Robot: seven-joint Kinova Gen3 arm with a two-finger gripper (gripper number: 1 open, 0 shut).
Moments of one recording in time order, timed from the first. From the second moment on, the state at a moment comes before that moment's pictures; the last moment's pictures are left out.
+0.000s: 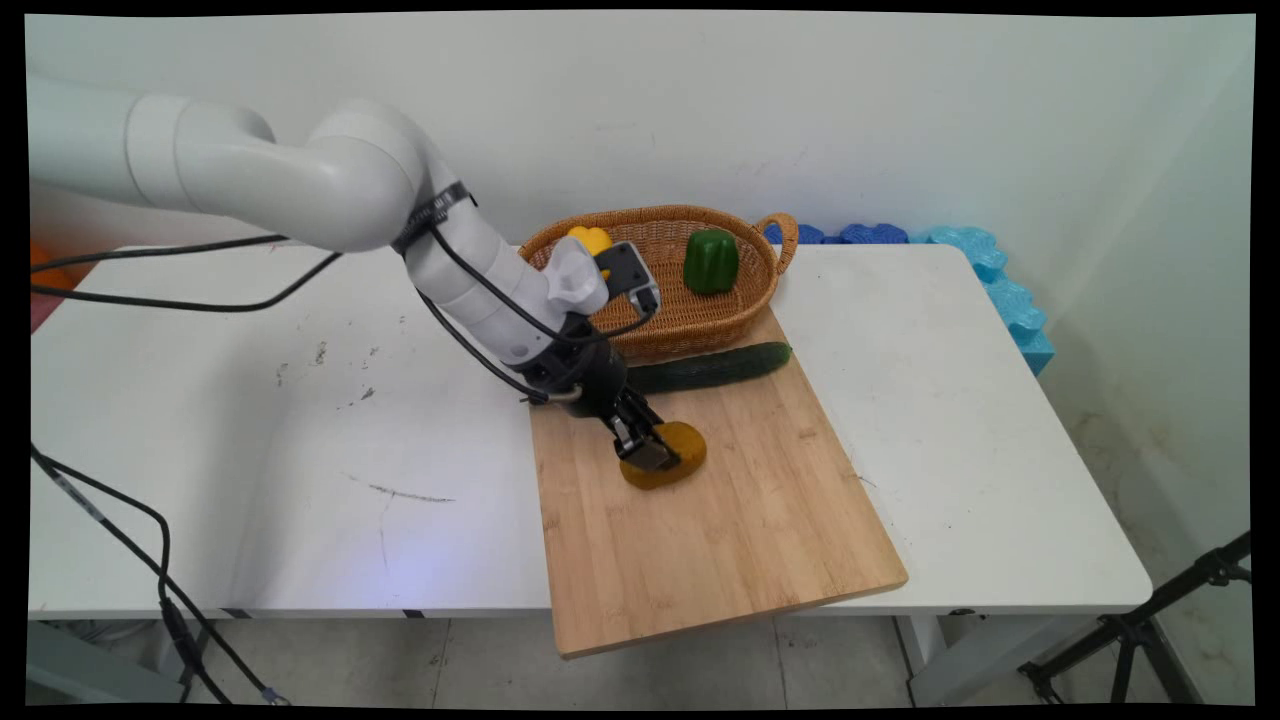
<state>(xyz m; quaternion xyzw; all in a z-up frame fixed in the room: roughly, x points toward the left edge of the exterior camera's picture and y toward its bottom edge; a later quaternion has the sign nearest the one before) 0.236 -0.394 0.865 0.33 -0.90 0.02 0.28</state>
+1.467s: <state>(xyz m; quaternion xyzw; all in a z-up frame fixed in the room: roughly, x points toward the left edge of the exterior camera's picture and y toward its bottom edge) 0.303 -0.490 1.014 0.31 -0.89 0.09 0.33</state>
